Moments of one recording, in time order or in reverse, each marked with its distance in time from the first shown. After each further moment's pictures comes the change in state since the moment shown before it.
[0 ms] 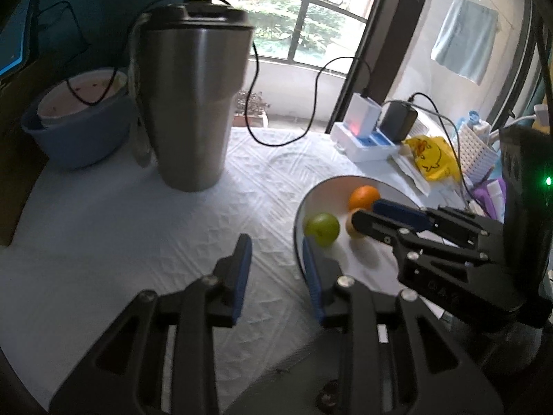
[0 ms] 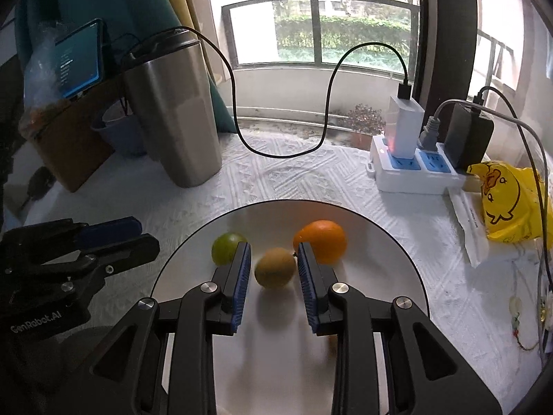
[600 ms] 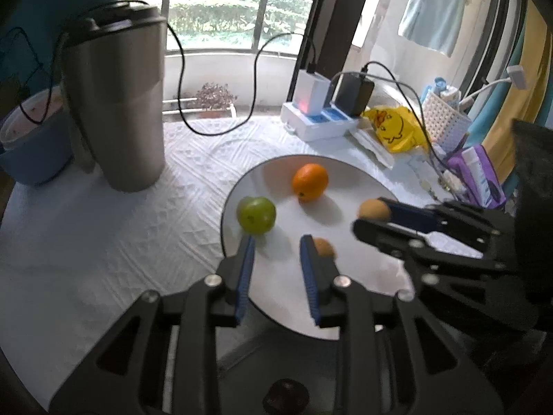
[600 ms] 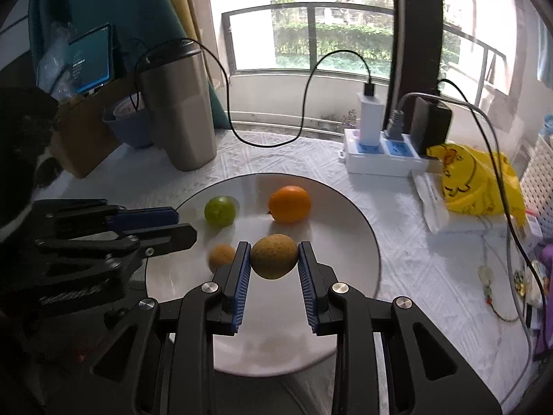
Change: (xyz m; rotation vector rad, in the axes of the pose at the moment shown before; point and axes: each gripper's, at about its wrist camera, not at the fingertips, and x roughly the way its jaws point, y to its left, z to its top) left arm 0.005 -0.041 -0.006 0.112 0.048 -0.086; right arm -0.042 -0.014 -0.030 -0.017 -0.028 -0.016
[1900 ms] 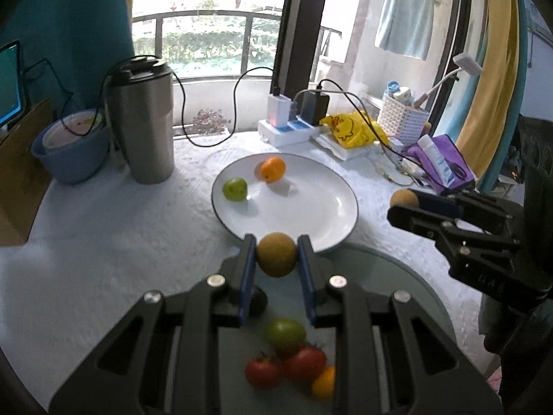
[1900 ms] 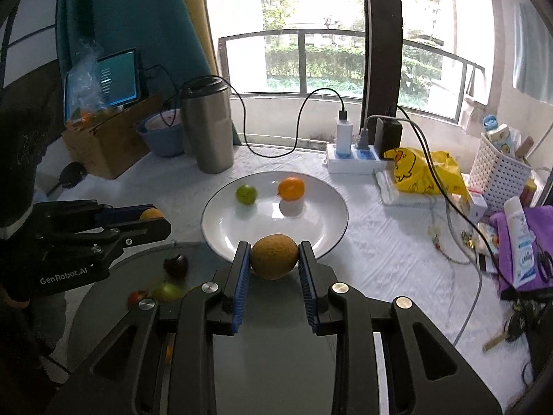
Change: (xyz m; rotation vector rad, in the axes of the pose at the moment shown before) left arm -0.083 -0.033 -0.046 0.079 -0.092 -0.003; right arm -0.106 0.020 -0.045 0.018 -0.104 -0.048
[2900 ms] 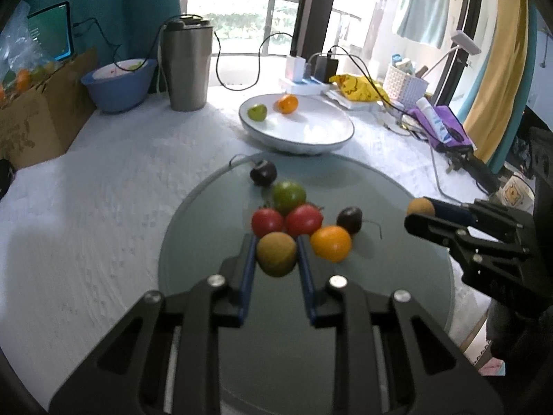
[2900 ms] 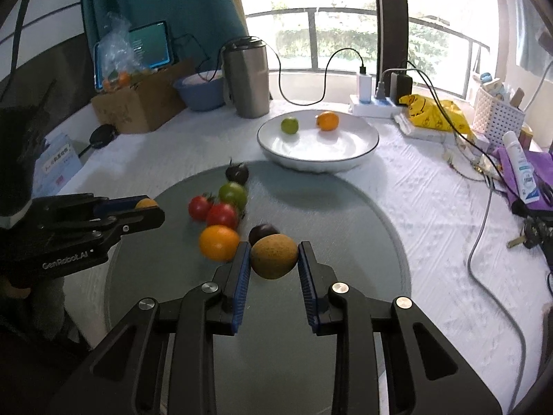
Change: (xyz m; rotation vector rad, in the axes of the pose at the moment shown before) left arm -0.068 -0.009 -0.094 -0.062 0.074 0.070; right arm -0.054 0.055 -0.082 0.028 0.088 0.048
